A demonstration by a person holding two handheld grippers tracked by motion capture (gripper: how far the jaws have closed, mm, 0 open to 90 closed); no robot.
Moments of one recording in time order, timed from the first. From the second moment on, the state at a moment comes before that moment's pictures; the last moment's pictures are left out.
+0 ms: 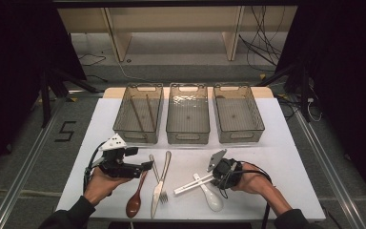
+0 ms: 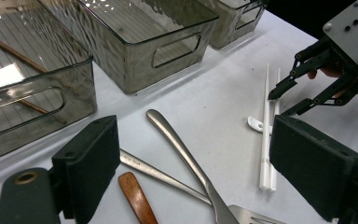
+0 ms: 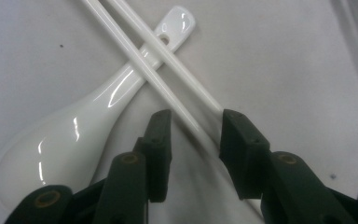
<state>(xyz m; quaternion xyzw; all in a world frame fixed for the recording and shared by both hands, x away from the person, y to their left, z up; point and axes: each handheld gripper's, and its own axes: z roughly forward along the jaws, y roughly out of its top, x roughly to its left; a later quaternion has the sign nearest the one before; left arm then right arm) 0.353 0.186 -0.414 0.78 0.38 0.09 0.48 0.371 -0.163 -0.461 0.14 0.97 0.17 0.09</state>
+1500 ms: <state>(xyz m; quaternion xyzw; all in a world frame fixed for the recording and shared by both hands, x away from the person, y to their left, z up) 0.355 0.187 -0.415 0.79 0.38 0.09 0.48 0.355 -0.163 -0.446 0.03 0.98 0.16 0.08</state>
